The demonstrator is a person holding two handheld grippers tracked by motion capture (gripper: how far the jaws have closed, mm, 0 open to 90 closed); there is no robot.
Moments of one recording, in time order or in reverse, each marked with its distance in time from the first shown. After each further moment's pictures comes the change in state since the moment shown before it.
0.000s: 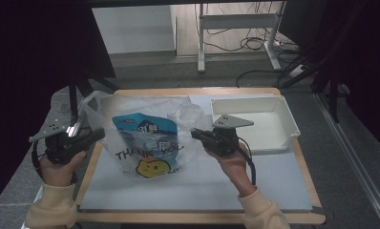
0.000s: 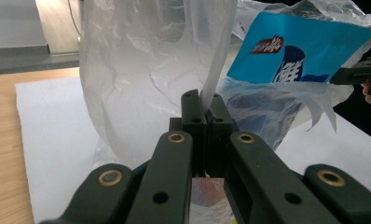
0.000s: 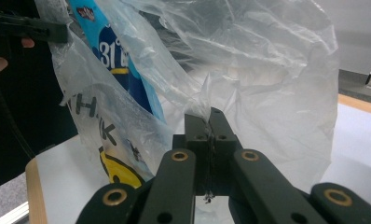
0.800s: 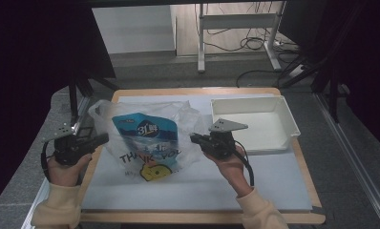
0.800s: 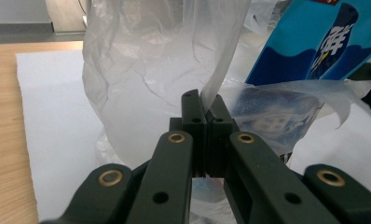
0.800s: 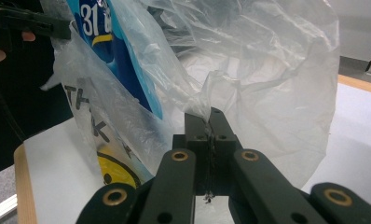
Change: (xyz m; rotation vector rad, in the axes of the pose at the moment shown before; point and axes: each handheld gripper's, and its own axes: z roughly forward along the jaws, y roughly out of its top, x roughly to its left) left arm 0.012 -0.019 0.017 0.061 0.024 -0.034; right arm -0.003 -0.017 0.013 0.044 -0.011 0.000
